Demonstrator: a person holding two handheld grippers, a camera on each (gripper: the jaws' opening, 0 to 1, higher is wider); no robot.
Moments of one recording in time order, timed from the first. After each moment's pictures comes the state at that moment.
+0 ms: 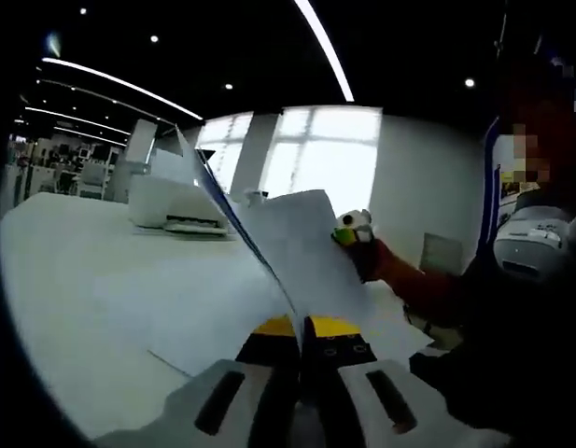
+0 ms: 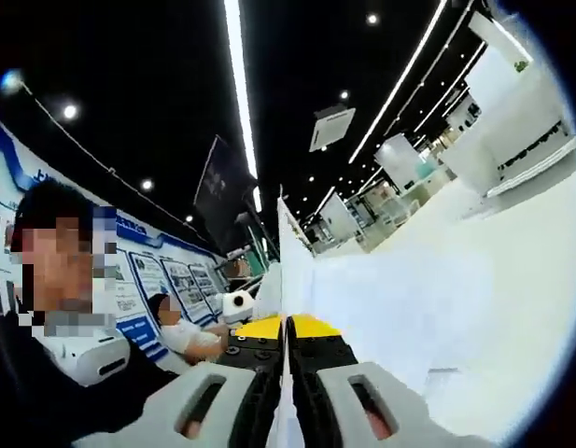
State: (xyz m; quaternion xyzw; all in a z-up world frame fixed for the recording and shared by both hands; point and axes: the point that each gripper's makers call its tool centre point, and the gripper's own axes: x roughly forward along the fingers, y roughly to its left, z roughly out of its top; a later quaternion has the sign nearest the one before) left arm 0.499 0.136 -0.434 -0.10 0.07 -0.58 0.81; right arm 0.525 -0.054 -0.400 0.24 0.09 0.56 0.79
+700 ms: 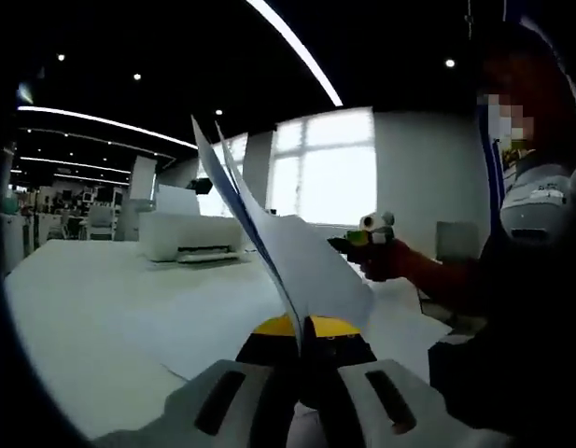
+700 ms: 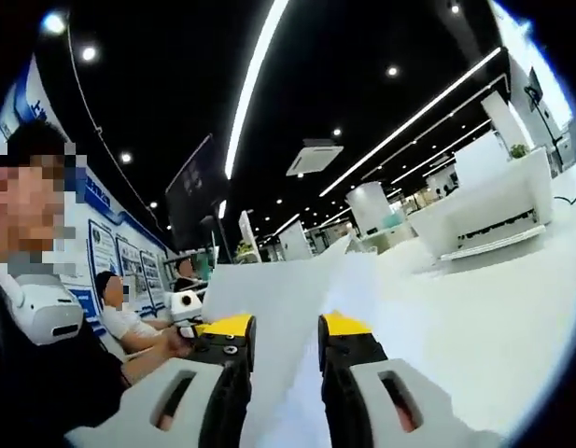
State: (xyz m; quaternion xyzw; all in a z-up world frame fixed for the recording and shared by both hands) left arm 0.497 0.142 -0.424 -0.03 -0.01 -0.55 0.83; right arm 0.520 -0.095 -0.388 0.18 0.01 0.48 0.86
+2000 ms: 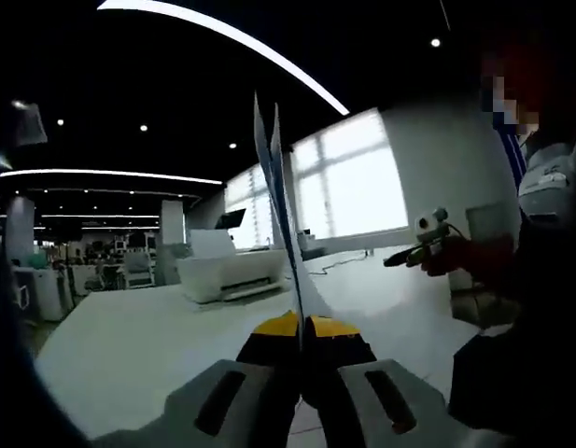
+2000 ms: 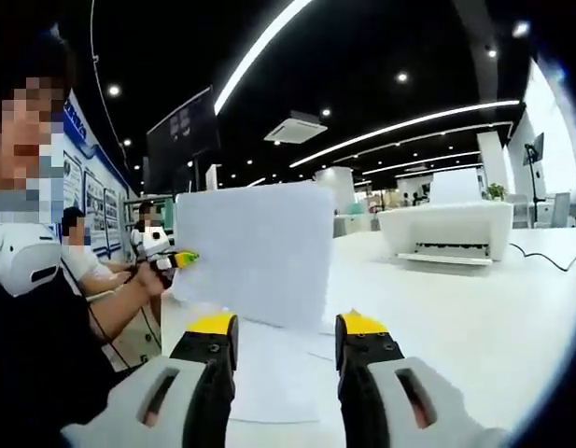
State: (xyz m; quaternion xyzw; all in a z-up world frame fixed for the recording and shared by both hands) left arm 0.500 0.180 -0.381 0.01 -0.08 -0.48 0.87; right arm 0.473 -0.123 -0.404 0.04 0.06 0.41 0.91
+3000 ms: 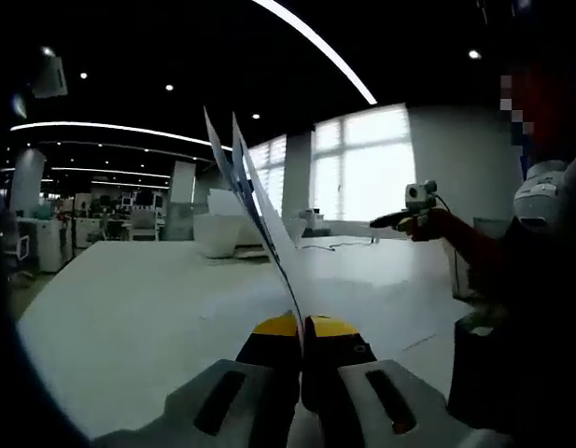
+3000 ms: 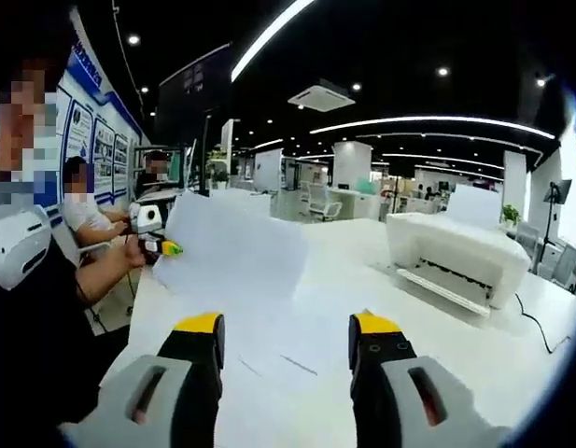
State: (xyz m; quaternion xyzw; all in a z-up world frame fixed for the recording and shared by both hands) left arm 0.519 0.223 -0.431 -0.03 0.01 -0.47 0.88; right arm 0.542 -0.109 -0.371 -0.08 0.11 0.43 0.89
